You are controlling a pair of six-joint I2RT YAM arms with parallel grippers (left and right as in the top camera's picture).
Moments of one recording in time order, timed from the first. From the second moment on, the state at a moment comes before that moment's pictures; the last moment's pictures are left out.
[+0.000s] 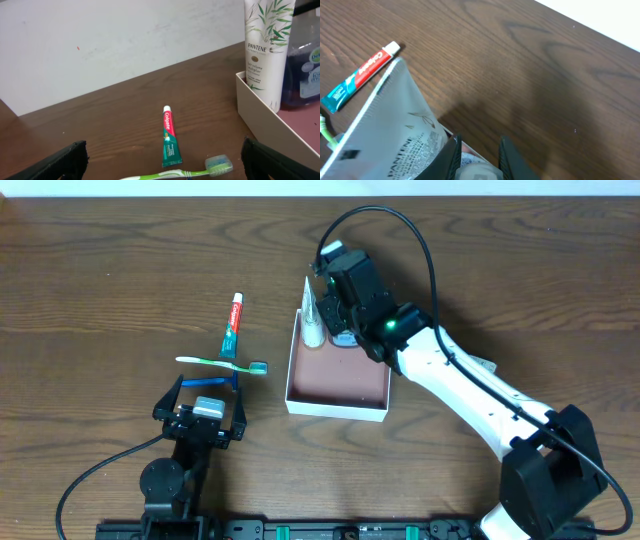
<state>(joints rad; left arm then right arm) -0.03 0.01 0.02 -0.11 0.12 0.27 0.64 1.76 1.35 -0.33 0.14 0.05</state>
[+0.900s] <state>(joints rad) -0.03 0.01 0.02 -0.11 0.12 0.27 0.64 1.76 1.32 -0.26 0.16 0.05</state>
